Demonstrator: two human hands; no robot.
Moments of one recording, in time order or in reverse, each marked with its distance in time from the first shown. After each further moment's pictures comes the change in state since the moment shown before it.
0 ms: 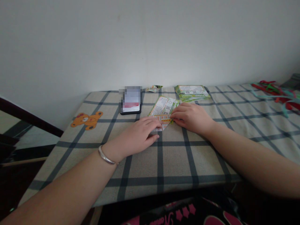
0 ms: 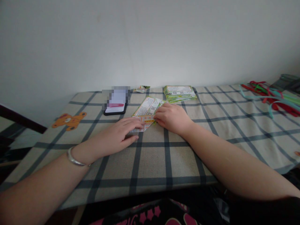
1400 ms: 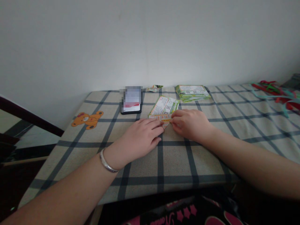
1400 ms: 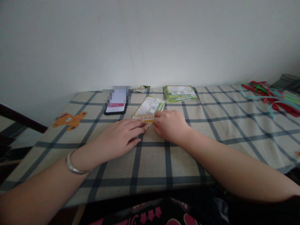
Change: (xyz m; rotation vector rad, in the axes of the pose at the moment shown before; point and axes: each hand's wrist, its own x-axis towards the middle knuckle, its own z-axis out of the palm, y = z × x) left_hand -0.002 0.013 0.001 0.345 0.014 0.076; right_hand 0.005 -0.039 -0.010 -0.185 -0.137 0.189
